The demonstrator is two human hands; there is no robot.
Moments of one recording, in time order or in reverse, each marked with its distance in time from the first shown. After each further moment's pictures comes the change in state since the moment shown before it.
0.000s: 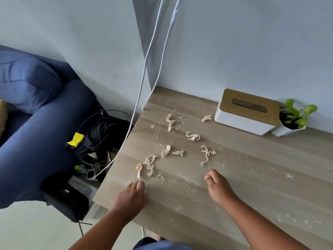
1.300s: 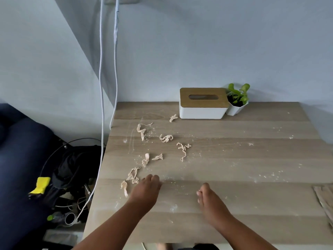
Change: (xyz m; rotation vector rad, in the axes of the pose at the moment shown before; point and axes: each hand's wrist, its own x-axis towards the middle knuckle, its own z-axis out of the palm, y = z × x) left_hand 0.081 0.052 0.003 -0.094 -0.371 0.218; right_hand -0.092 0.026 0.054 -0.105 0.215 0.049
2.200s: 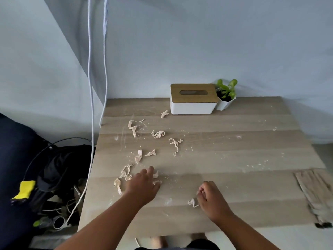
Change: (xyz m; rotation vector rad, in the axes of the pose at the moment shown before) left_hand 0.012 0.002 0.005 0.134 -0.088 -0.023; right_hand -0.026 0.007 -0.013 0.161 0.126 0.067
